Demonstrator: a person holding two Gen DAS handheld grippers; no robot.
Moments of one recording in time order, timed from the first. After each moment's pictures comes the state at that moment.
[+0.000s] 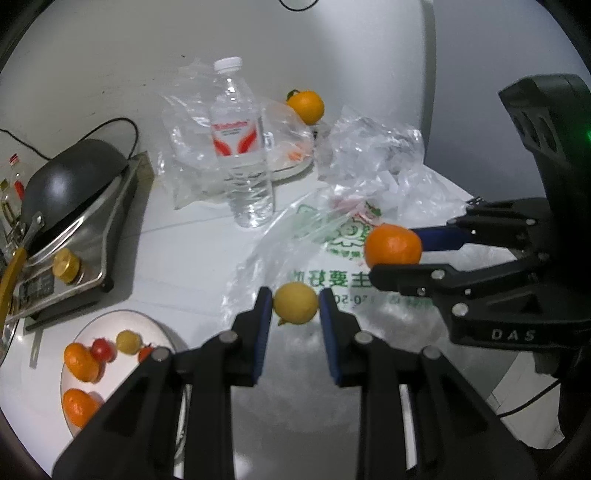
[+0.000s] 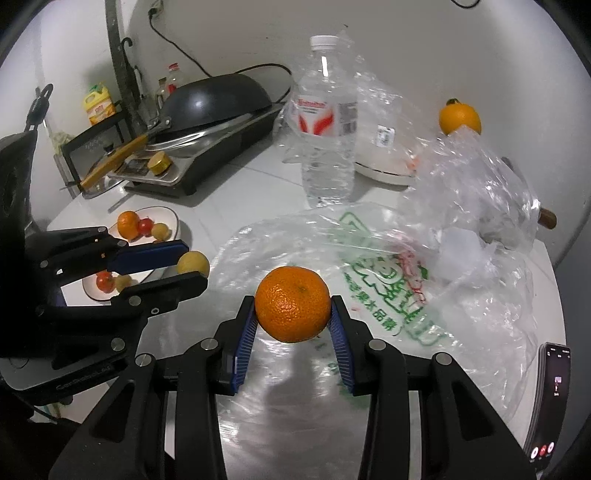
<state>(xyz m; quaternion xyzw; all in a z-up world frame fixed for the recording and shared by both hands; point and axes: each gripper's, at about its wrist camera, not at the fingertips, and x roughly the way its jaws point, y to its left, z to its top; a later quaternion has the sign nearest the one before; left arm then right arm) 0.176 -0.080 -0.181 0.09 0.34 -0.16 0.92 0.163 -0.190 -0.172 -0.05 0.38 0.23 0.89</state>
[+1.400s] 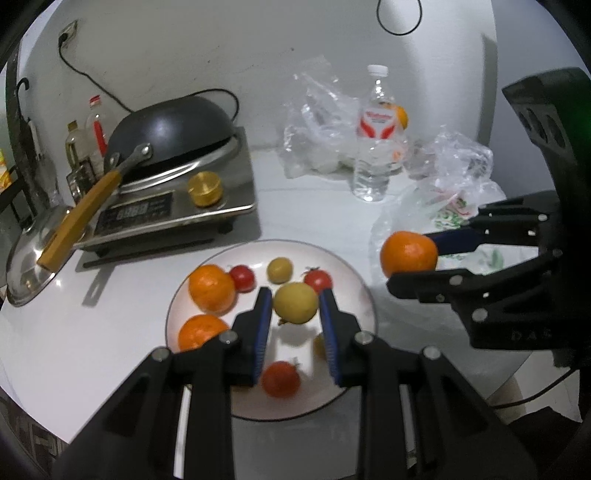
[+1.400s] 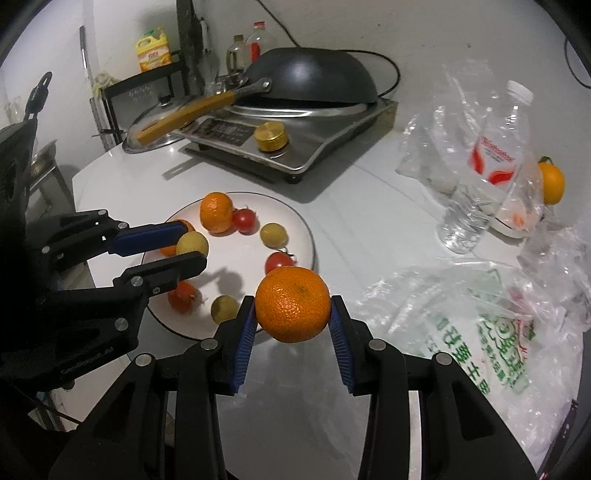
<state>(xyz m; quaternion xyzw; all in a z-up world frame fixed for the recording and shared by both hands) 0.136 0.082 -0.198 0.04 0.33 -0.08 0.94 0.154 -0.025 -0.172 -0.14 0.40 0.29 0.86</state>
